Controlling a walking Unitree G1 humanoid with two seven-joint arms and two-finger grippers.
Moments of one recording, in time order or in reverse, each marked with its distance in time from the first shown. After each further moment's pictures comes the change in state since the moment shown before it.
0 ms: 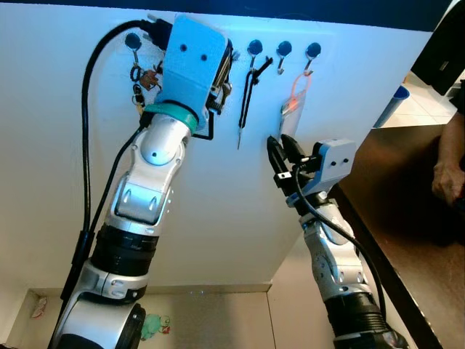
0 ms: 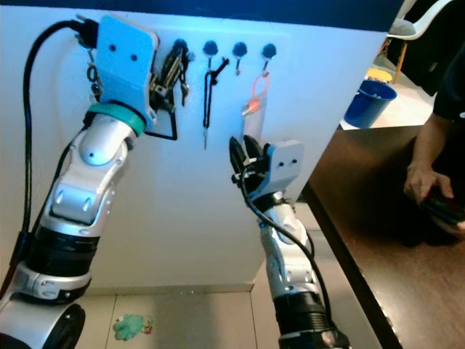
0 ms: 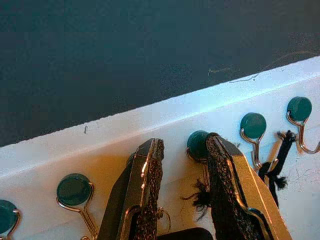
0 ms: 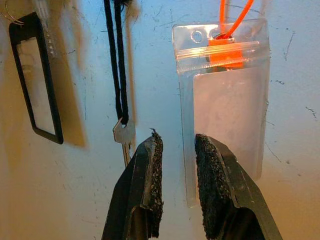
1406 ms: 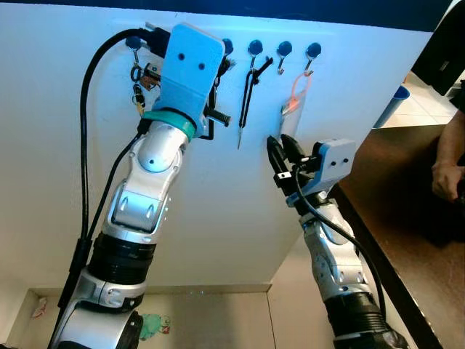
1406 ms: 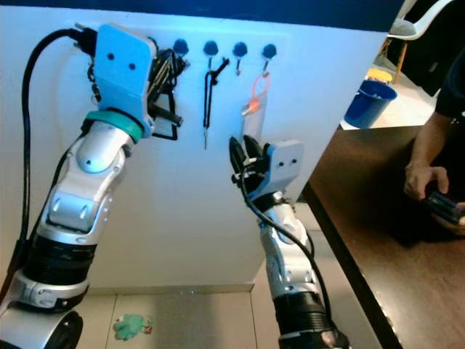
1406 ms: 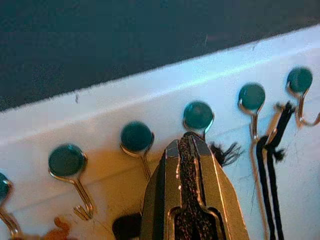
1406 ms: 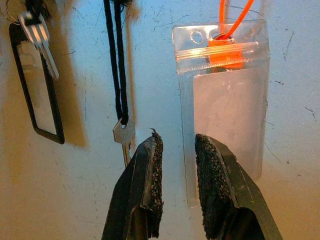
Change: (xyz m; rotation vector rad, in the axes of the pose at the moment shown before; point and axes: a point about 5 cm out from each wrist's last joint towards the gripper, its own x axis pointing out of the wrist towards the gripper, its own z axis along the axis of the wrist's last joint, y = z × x) left arm -0.007 -0.001 -0.013 0.011 0.061 -0.011; right arm 0.000 0.000 0.000 0.001 -0.001 0.000
